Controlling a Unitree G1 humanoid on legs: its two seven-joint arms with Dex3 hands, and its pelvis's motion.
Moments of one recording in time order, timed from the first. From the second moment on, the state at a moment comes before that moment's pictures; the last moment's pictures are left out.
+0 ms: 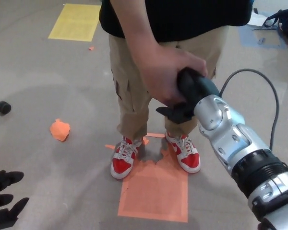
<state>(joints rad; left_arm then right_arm) -0.19 0.55 -0.01 0.85 0.12 -0.17 -0.13 -0.88 -0.05 0.30 0.89 -0.46 0.08 -0.05</state>
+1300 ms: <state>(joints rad) -0.20 0.55 -0.04 0.91 0.14 -0.19 -0.13 -0.59 -0.39 0.17 1.22 -0.34 0.07 0.20</state>
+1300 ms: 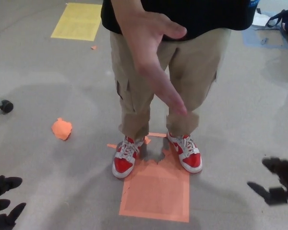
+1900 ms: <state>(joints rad) -0.19 0.52 -0.03 1.01 0.14 -0.22 -0.13 -0.52 -0.42 0.14 1.33 -0.30 0.09 0.40</state>
